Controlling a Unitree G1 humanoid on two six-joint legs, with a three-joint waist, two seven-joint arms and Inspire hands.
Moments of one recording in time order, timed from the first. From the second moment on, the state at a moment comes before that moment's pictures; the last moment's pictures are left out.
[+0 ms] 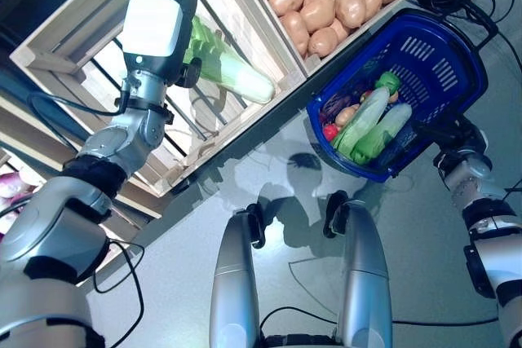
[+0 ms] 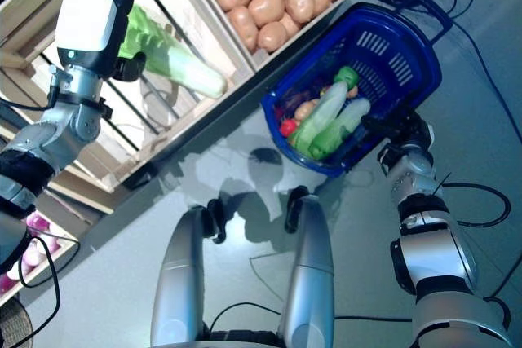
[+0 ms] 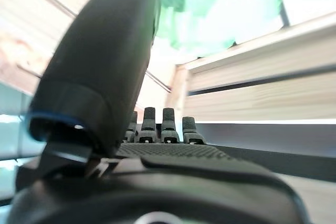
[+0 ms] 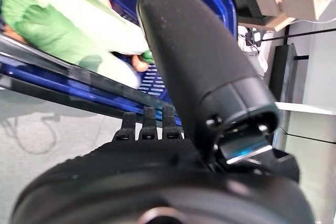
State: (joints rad) left arm -1.16 0.88 -0.89 0.78 0.44 -0.09 0.62; right arm -0.90 -0.66 0.23 1.17 0.92 -0.07 -0.17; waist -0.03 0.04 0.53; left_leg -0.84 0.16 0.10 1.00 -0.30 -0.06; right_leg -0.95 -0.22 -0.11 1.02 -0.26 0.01
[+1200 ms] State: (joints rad) left arm -1.42 0.79 -1.01 0.88 0.43 0.06 0.24; right arm -1.01 -0.77 0.32 1.11 0.96 -0.25 -0.10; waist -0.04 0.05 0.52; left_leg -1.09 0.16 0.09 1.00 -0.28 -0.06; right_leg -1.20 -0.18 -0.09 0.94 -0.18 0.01
